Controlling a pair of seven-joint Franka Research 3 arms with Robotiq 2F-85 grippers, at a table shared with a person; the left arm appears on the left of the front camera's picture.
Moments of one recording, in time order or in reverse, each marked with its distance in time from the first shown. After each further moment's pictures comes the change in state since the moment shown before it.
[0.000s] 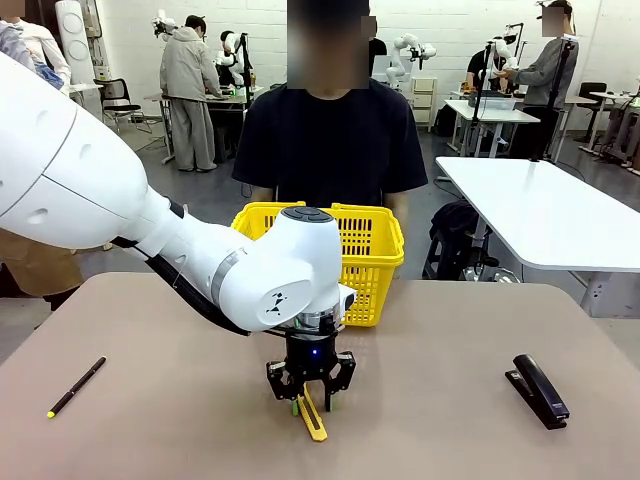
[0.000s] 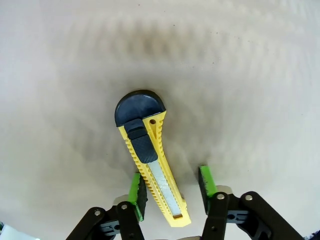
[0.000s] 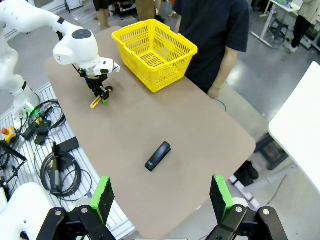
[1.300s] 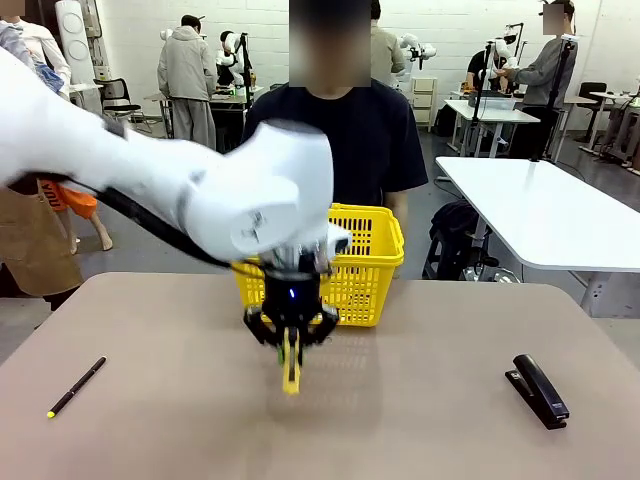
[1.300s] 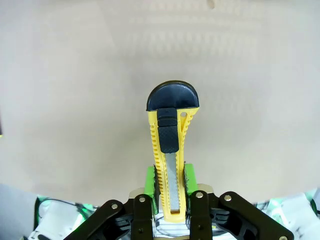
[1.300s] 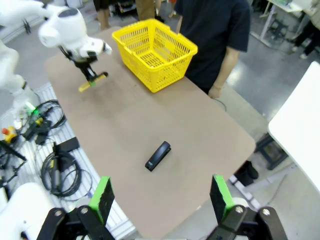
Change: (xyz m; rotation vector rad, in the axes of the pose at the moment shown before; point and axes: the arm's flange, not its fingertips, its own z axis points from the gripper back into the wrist) left arm -0.021 0.028 0.132 0.039 -0.074 -0.145; right arm 0.000 0.000 0.000 0.000 0.000 -0.001
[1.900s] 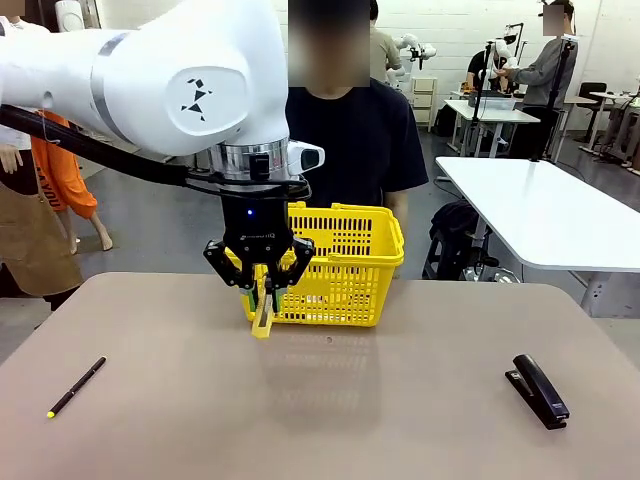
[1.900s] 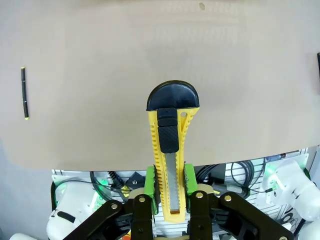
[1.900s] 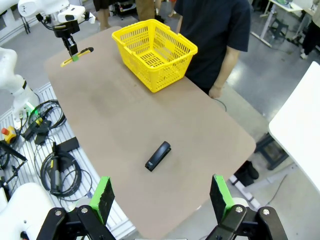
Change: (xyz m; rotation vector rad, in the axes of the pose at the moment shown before) left arm -0.012 0.039 0.101 -0.040 0.036 -0.043; right arm 0.000 0.000 0.000 0.000 0.000 0.000
